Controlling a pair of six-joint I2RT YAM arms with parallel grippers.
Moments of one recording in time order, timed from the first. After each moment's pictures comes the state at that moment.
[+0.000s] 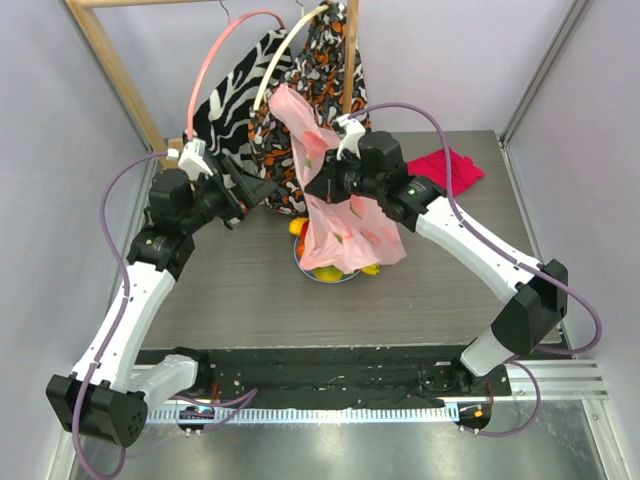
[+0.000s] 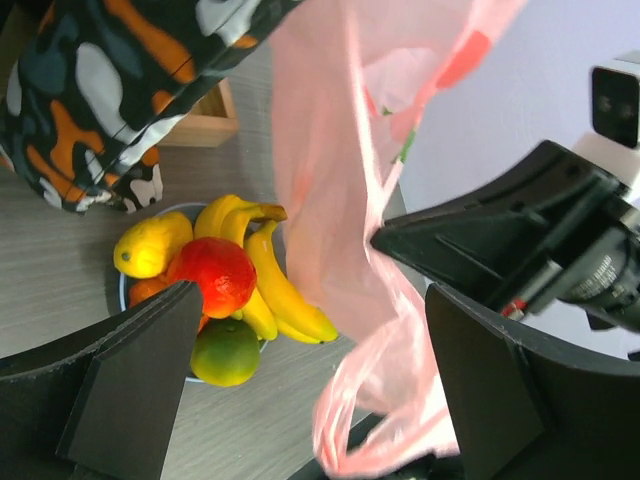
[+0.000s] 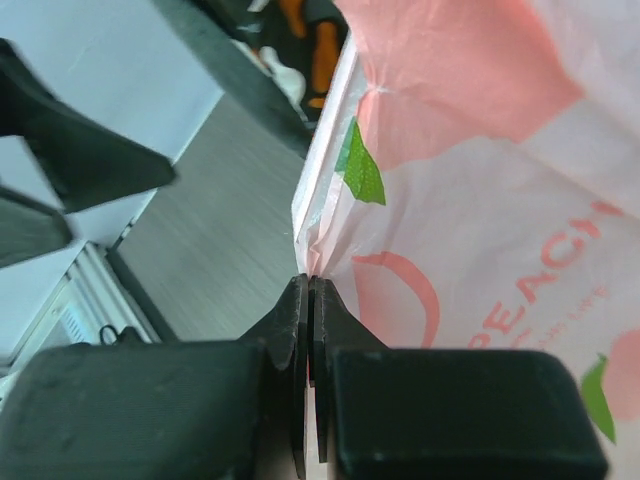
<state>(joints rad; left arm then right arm) -0.23 1.05 1.09 -0.26 0.38 -0.74 0.65 1.55 1.50 -0.29 -0.23 0.39</state>
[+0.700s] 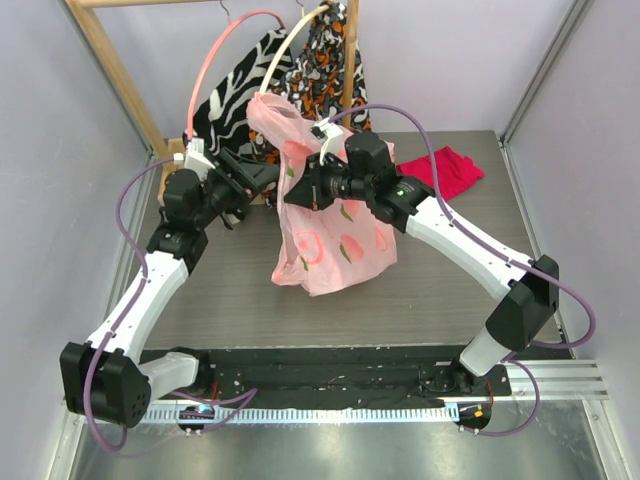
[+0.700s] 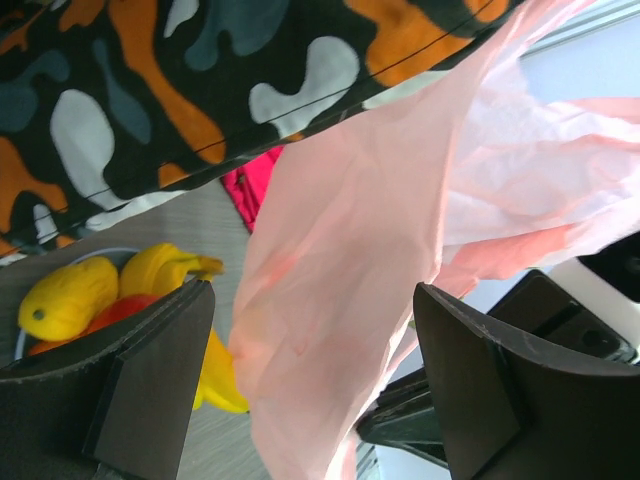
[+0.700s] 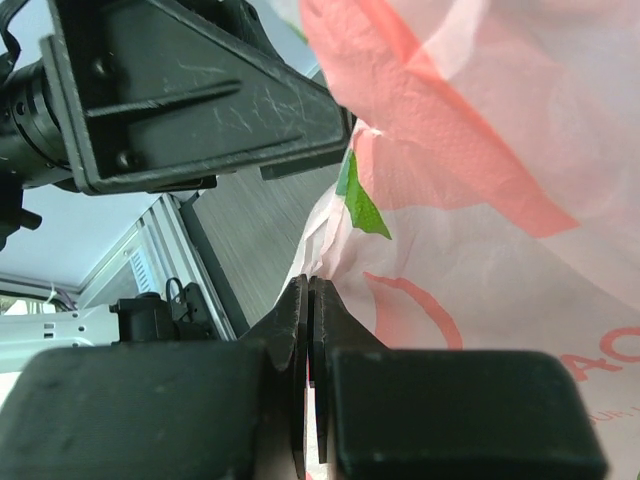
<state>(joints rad) -0.23 1.15 0.95 0.09 0.34 -1.03 0.73 1.60 1.56 -0.26 -0.40 0.40</state>
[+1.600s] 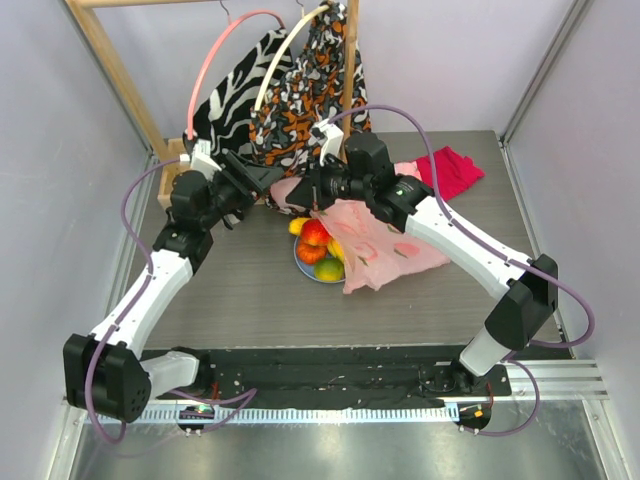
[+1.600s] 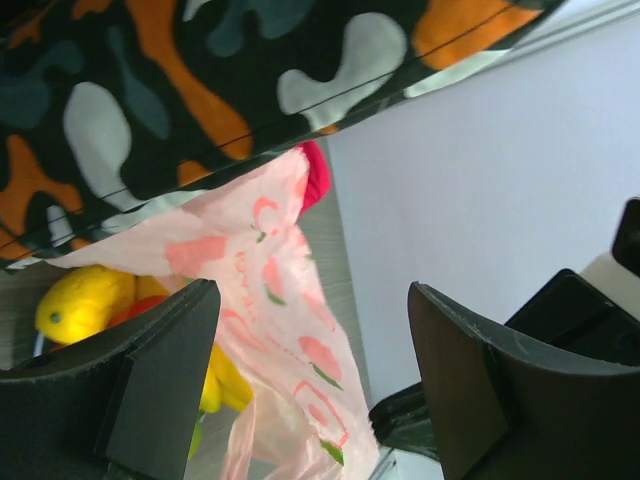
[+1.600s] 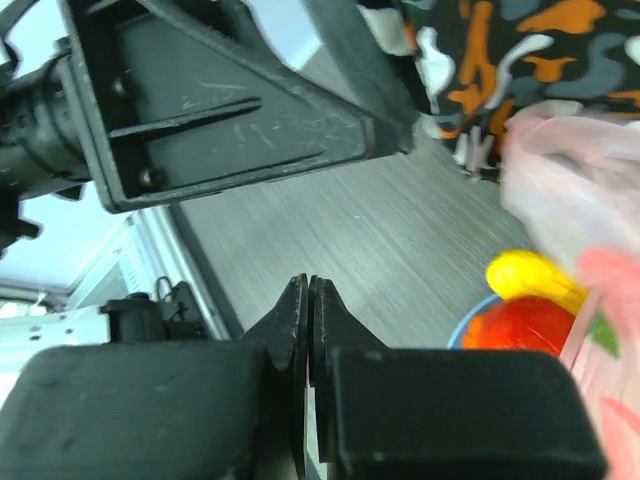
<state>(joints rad) -0.26 1.18 0.93 0.15 0.31 -1.02 0.73 1.61 1.56 -0.27 -0.40 0.39</state>
